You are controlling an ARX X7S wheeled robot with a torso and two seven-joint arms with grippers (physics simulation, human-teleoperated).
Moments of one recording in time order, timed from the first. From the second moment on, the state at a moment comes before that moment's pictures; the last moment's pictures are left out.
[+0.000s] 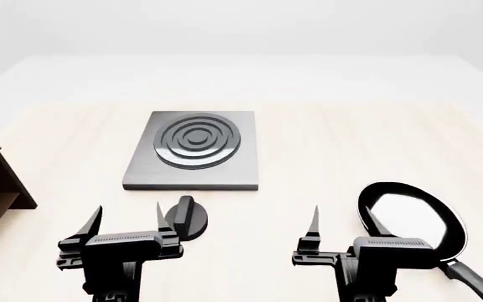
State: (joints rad) left arm -0.02 -0.15 0.12 0.18 -0.06 -0.08 -0.28; right arm 0.00 0.16 -0.13 -0.22 0.10 0.09 0.21
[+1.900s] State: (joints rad) left arm -0.06 -0.20 0.27 0.33 -0.10 -0.34 -0.28; right arm 0.04 0.25 -0.24 -0.24 0.18 0.25 0.22
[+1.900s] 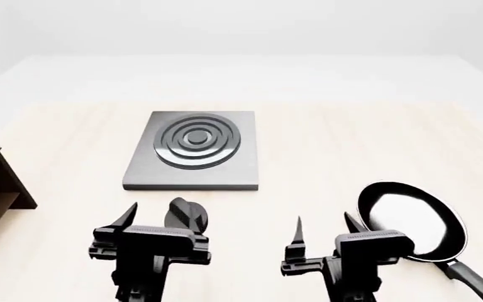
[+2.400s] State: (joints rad) left arm -0.03 -0.25 0.19 0.41 -0.15 -0.38 -0.31; right arm 0.25 0.46 -0.32 -0.61 0.20 0.91 0.20
